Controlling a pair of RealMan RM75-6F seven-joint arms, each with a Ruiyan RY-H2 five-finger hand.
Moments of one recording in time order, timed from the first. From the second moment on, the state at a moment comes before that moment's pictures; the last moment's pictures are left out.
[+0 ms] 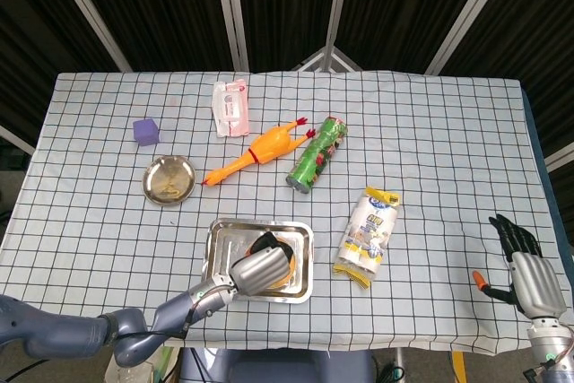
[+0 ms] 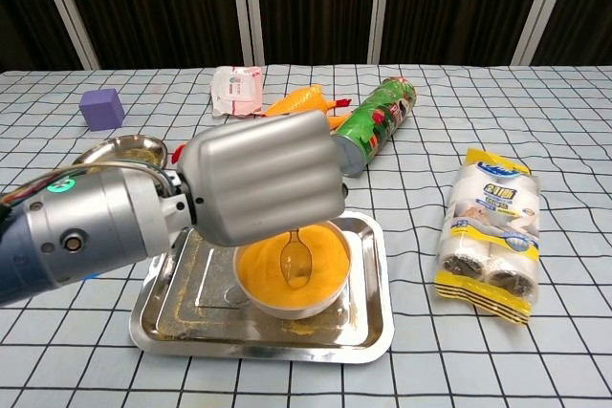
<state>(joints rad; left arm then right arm) -0.87 -1.66 -0.02 -1.60 1.57 0.99 1.51 0.09 -1.05 0.05 -1.74 -1.40 1.34 0.17</state>
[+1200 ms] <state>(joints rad) -0.85 -1.71 -0.07 -1.61 1.52 1.04 1.52 0.09 -1.05 0.05 -1.74 -1.40 1.33 0.17</state>
